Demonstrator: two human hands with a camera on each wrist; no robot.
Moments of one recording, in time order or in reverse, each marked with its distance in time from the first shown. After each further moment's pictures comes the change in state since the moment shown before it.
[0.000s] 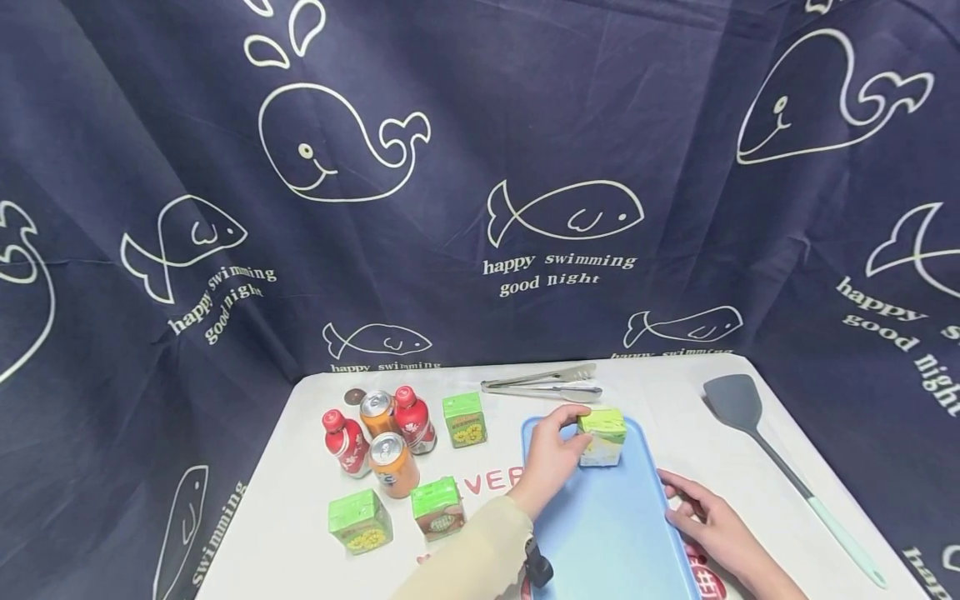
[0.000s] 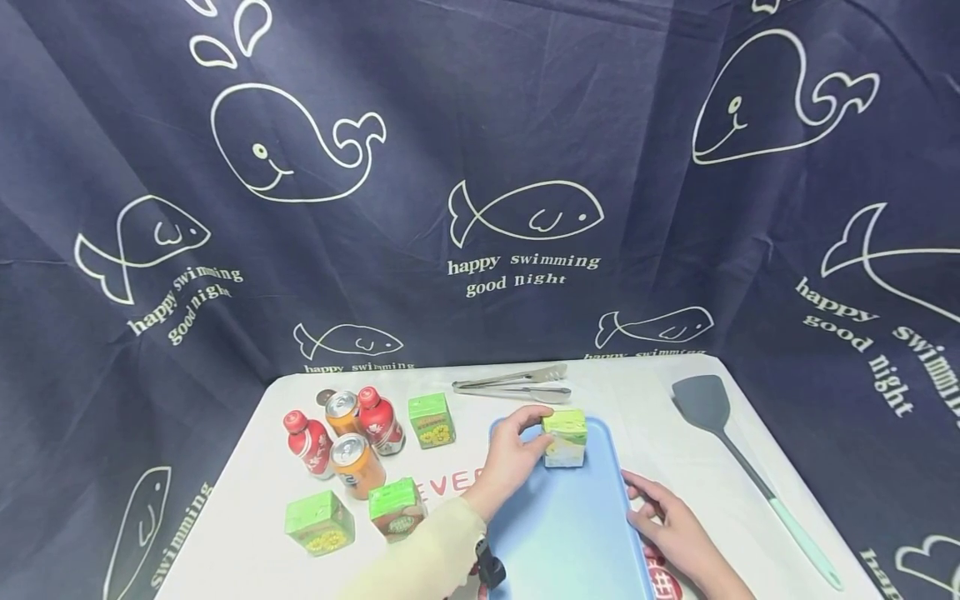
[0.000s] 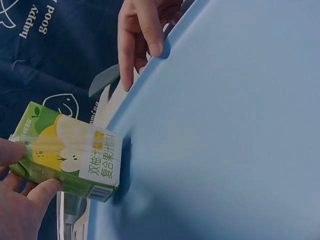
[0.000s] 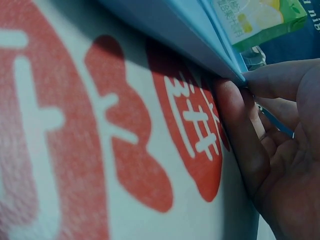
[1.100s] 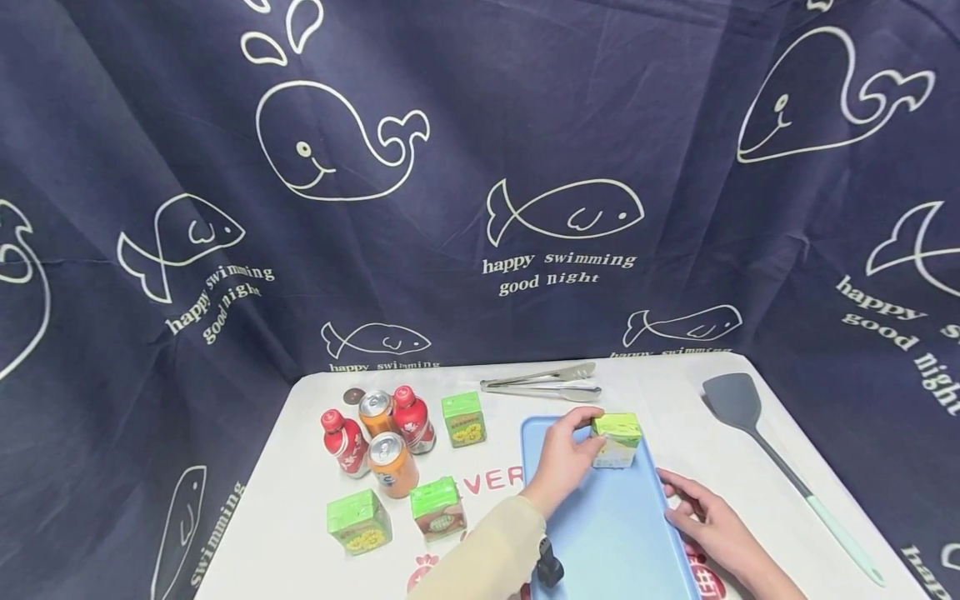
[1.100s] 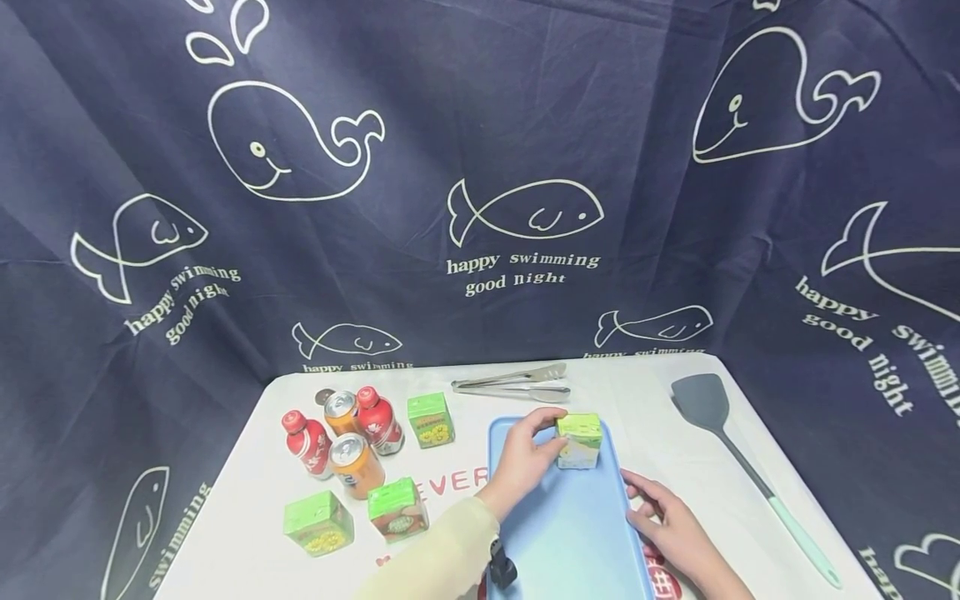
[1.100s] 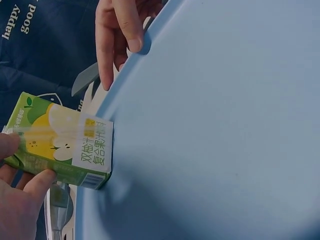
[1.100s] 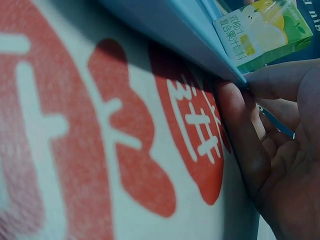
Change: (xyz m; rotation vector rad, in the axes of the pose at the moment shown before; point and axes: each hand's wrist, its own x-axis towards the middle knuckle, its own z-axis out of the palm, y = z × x) left_hand 0.003 -0.007 0.020 0.036 -0.037 0.023; right_hand 0.002 0.006 0.002 -0.013 0.011 0.007
